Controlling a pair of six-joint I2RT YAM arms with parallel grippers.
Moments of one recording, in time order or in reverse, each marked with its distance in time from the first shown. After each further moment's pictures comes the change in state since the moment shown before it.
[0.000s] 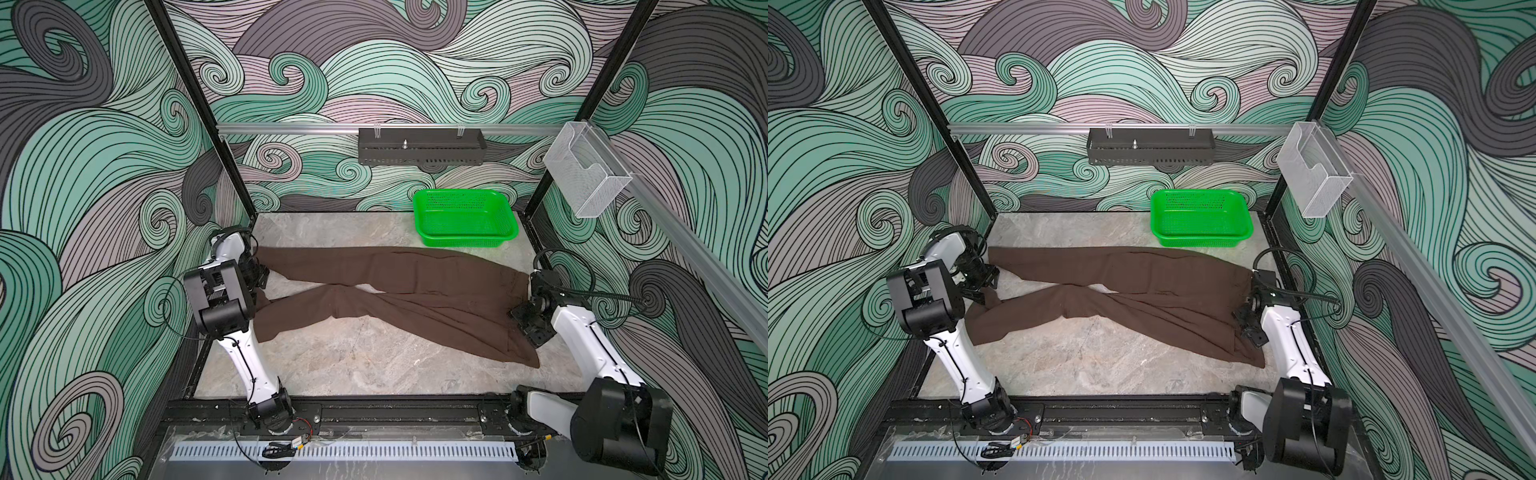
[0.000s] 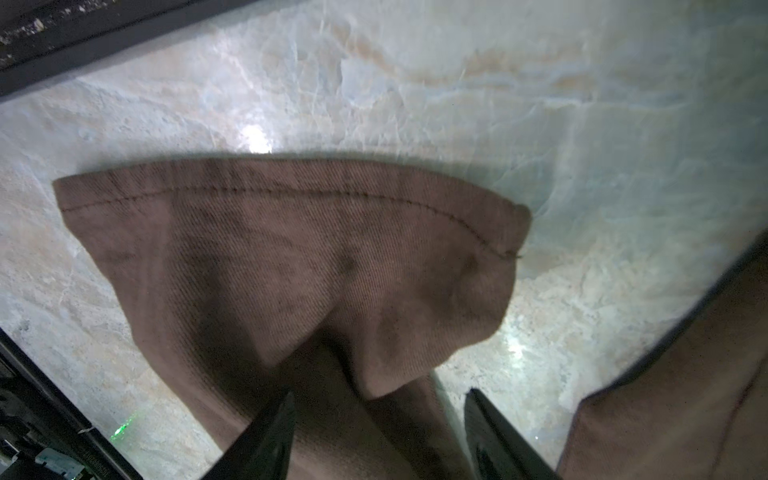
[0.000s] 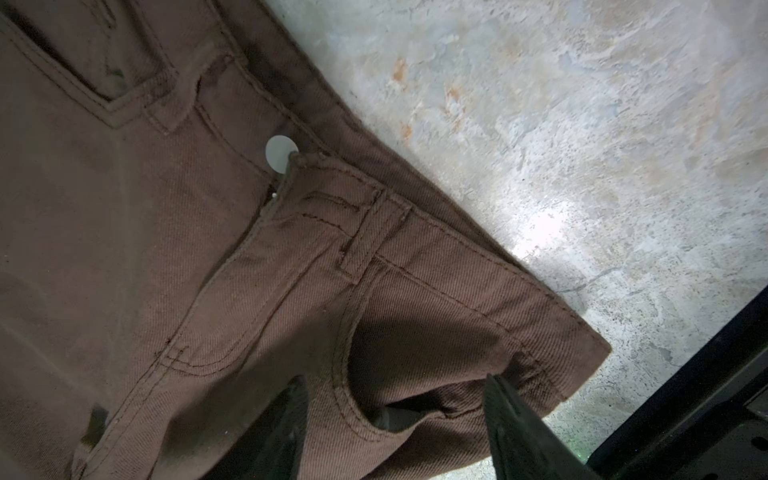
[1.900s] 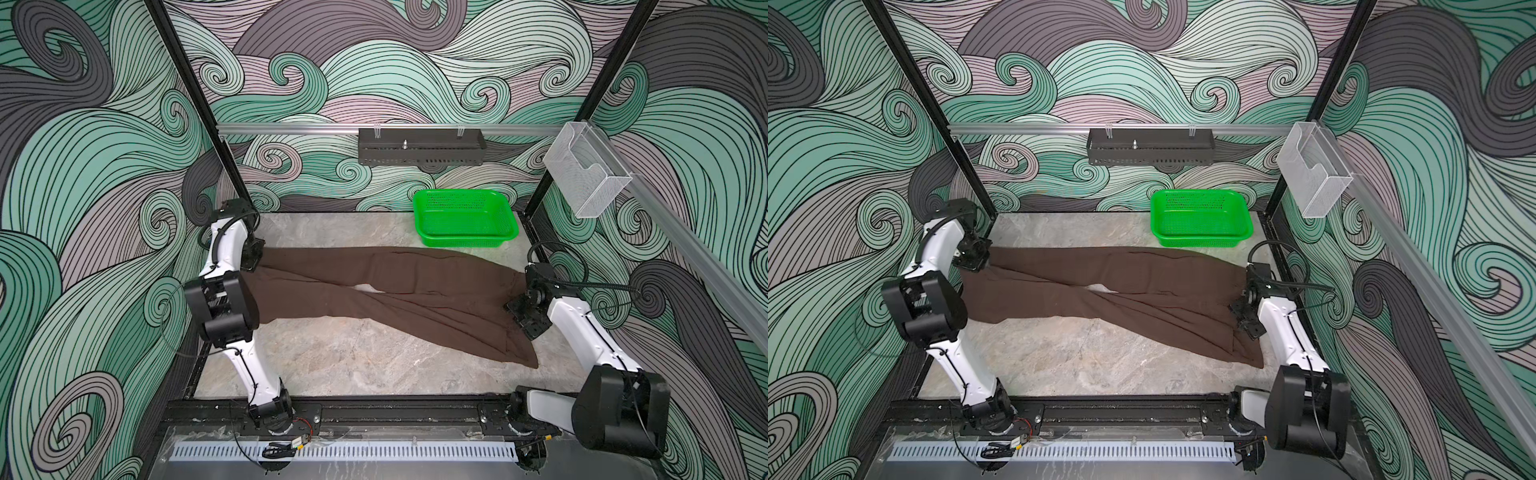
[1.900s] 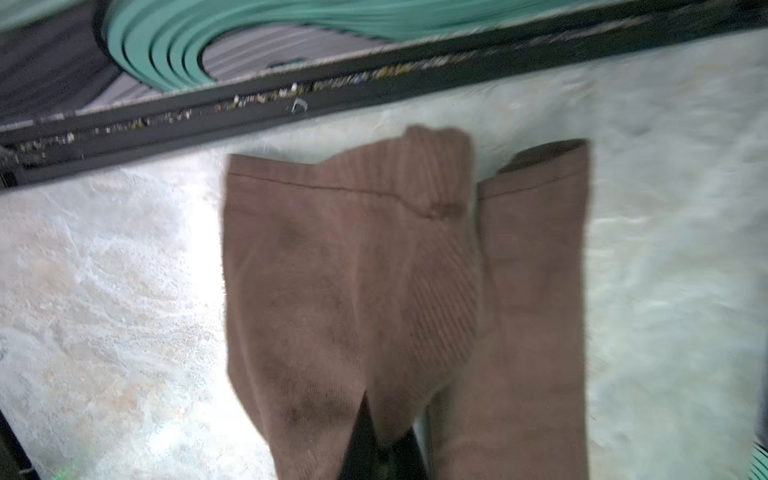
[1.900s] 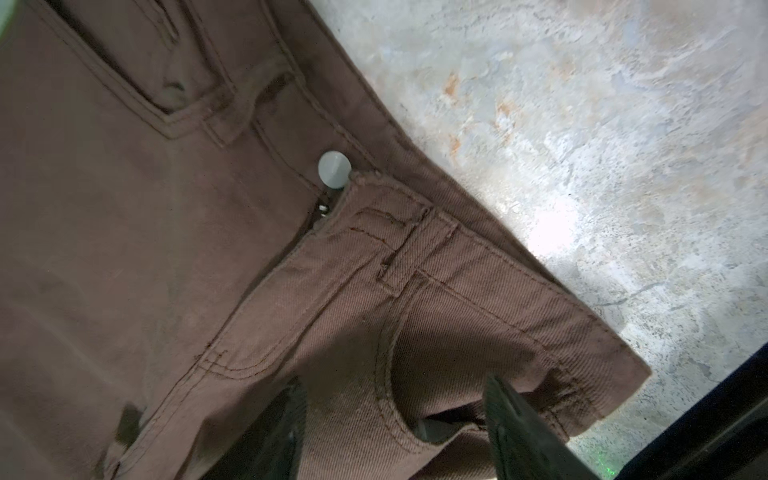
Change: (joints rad) left arm -0.072 -0.194 0.165 0.026 -0.109 -0.026; right arm 0.044 0.044 0.066 0.013 0.004 0.029
